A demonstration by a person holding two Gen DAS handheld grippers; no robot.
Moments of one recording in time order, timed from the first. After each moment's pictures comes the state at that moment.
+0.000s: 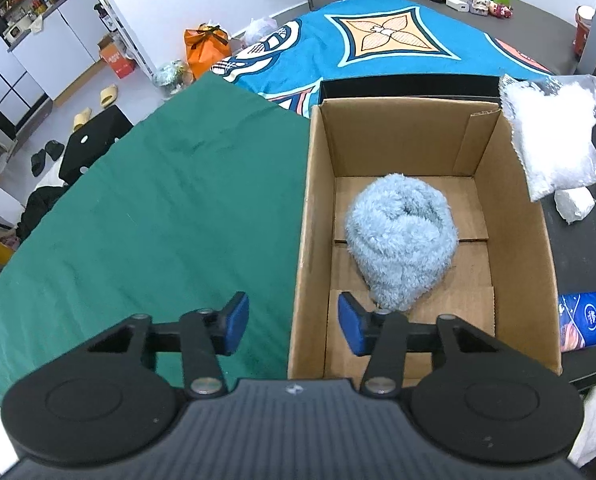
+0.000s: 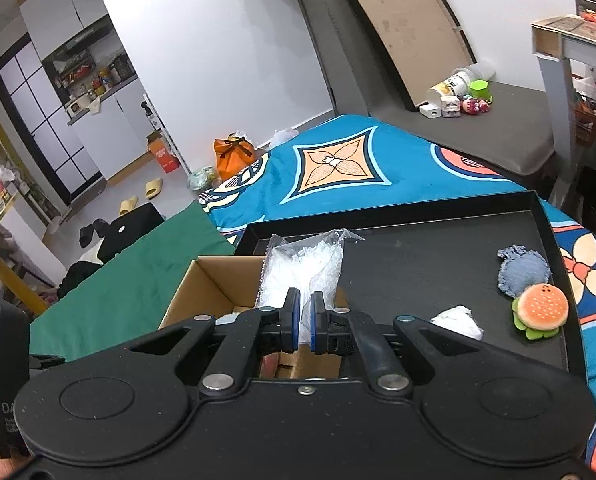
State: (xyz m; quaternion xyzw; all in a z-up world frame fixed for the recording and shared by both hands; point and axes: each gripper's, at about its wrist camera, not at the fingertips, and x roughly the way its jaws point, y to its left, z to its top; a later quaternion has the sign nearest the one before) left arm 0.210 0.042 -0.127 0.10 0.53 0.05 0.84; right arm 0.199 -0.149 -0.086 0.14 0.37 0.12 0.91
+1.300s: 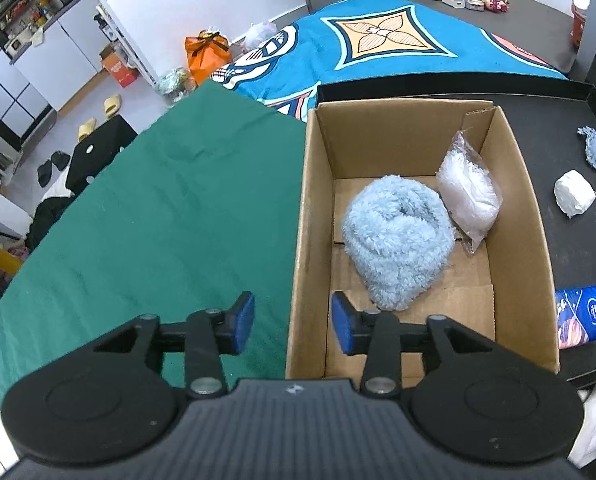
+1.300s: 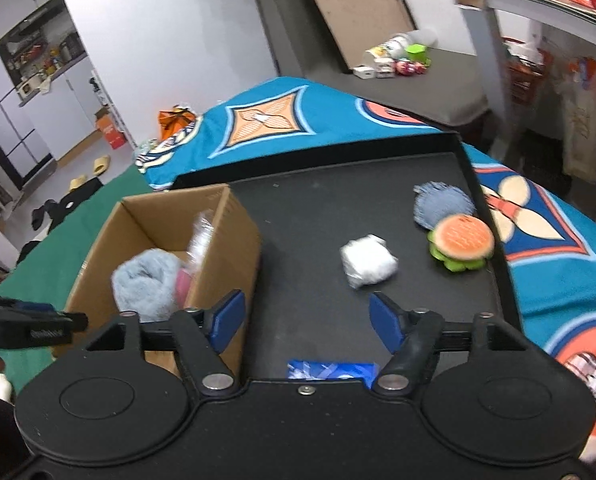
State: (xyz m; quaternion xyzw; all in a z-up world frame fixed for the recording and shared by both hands) left arm 0.205 0.030 -0.121 0.12 0.52 0.06 0.84; right arm 0.153 -0.190 -0.122 0.11 0.41 0.04 0.90
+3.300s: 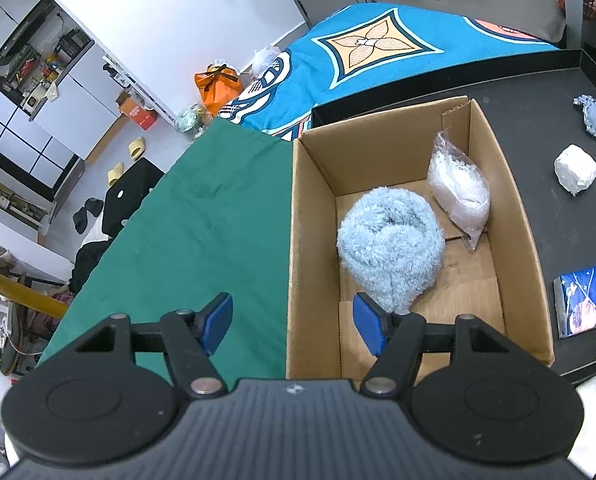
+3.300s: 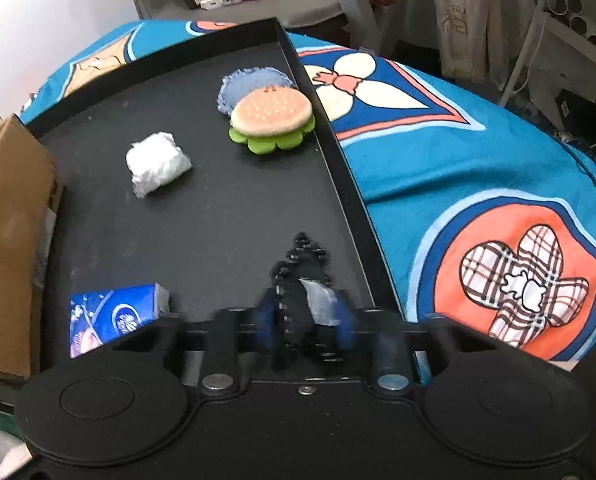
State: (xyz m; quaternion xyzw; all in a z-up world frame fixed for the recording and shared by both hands) left arm 0.198 -0.006 -0.113 0.21 0.49 0.08 0.84; right arm 0.140 -0.258 -0.210 0.13 0.48 -0.11 0.86
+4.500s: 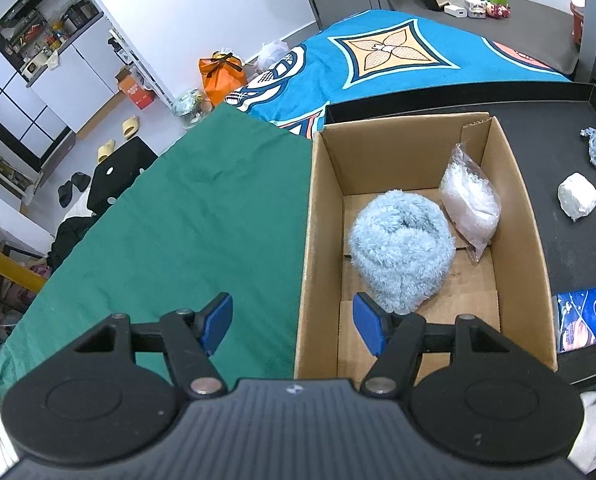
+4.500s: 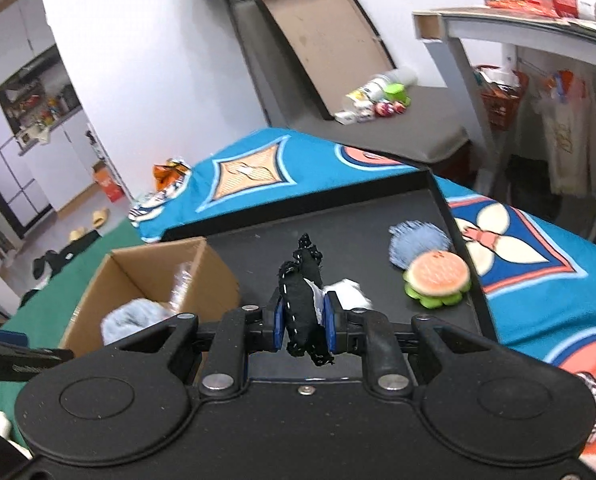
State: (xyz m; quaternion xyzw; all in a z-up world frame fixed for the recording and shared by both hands) left arm 0.199 0.021 -0.111 0.15 0.50 0.08 0.85; right arm 0.154 -0.210 -0.114 0.15 0.33 0.04 0.93
